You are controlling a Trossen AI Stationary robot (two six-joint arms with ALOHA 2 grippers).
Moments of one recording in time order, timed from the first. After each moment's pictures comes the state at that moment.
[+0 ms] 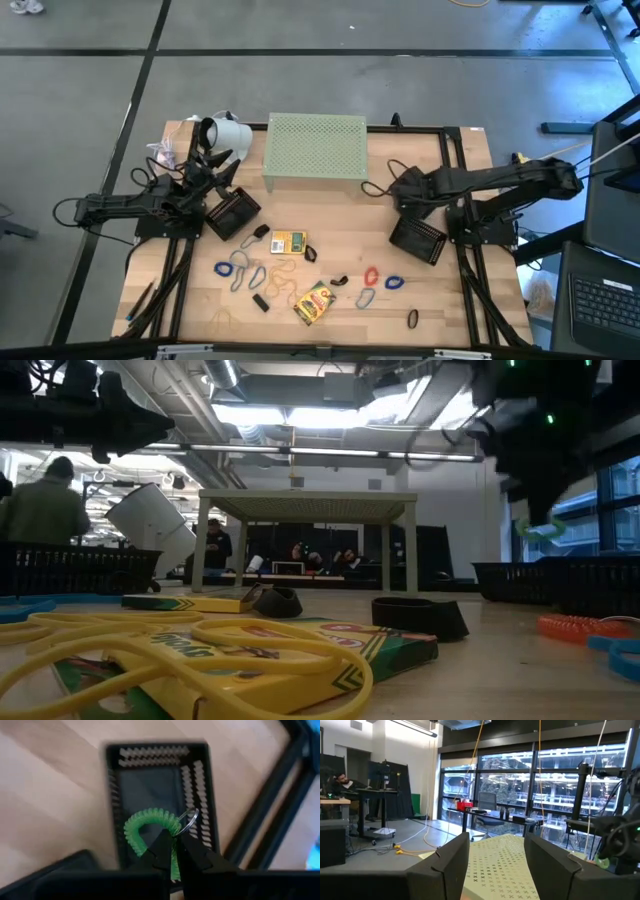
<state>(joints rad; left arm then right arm) 0.08 0.01 0.01 0.31 -0.63 0.07 0.03 1.25 0.85 -1.24 0.43 0.94</state>
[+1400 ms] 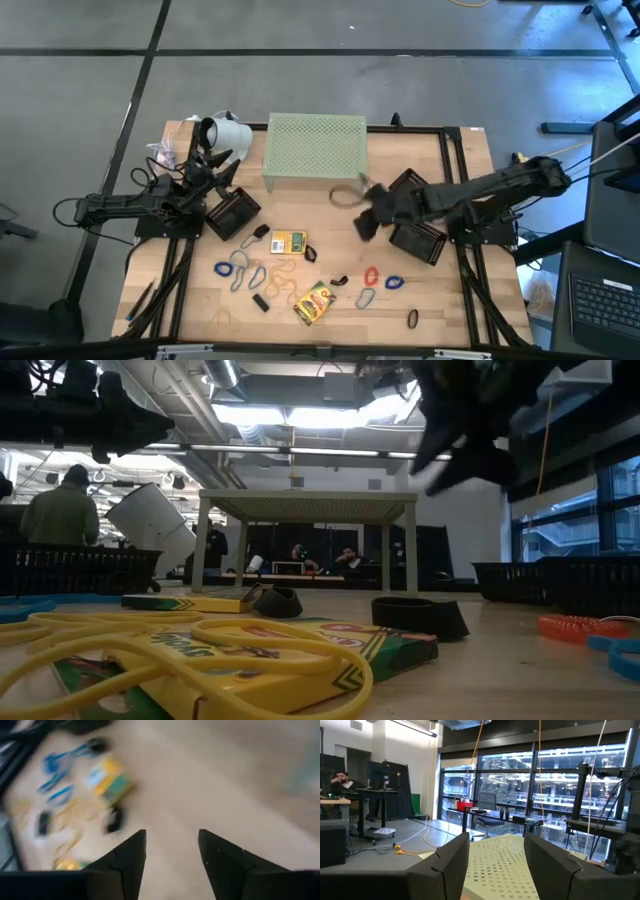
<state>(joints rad) 0.08 0.01 0.01 0.31 -0.63 0.07 0.23 1.39 0.90 -0.38 0.24 0.96</state>
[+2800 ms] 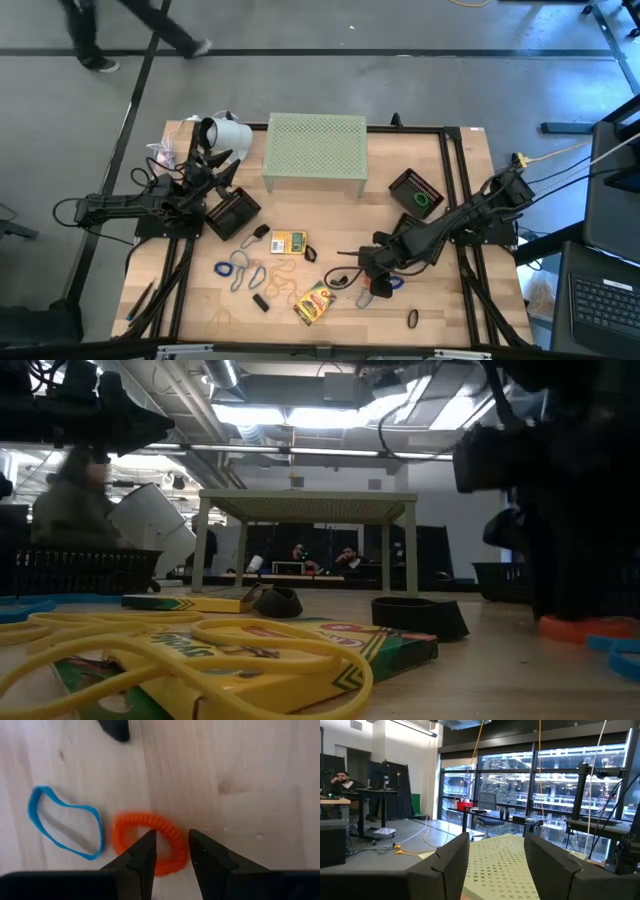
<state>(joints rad) 0.08 0.01 0.01 0.31 -0.63 0.07 0.47 1.73 0.90 -0.40 0.00 0.61</state>
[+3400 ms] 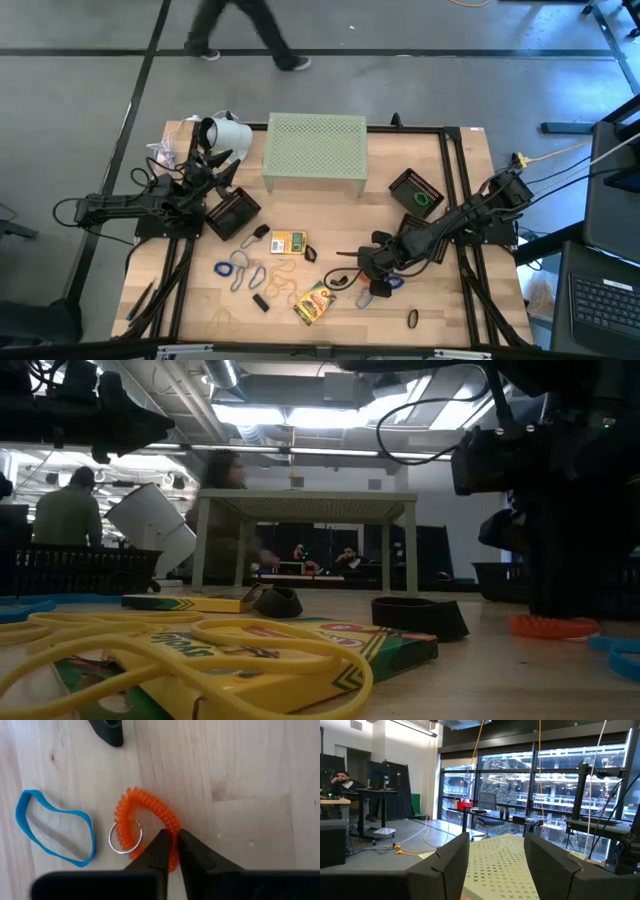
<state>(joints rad) 0.08 0.01 0.01 0.31 -0.63 0.07 0.47 1.75 0.90 -0.40 0.04 0.58</state>
